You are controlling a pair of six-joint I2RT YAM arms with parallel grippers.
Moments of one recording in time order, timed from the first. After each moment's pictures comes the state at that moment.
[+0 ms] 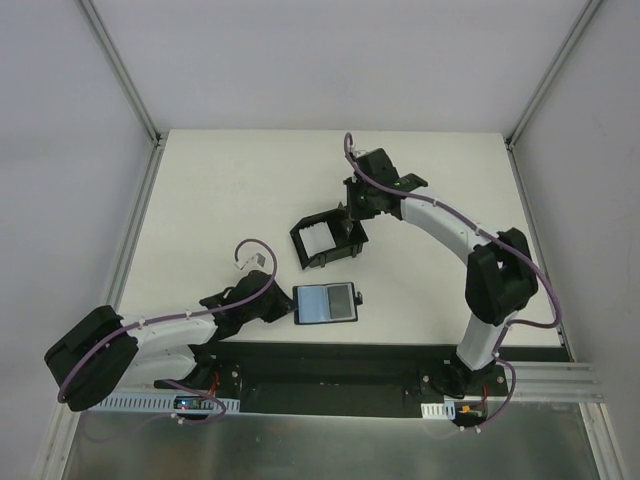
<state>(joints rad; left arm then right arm) -0.82 1.11 0.23 0.12 -0.07 -1.21 0.59 1.80 1.45 -0.55 -0.10 0.33</state>
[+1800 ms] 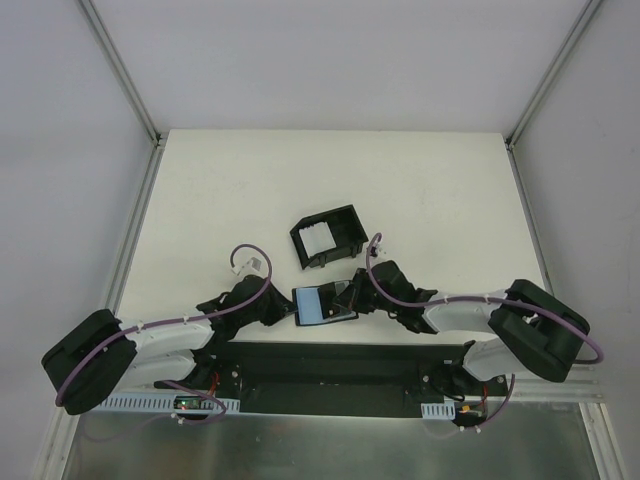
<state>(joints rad) -0.82 1.07 0.16 0.18 -0.05 -1.29 0.92 1.39 0.38 0.40 -0.06 1.02</state>
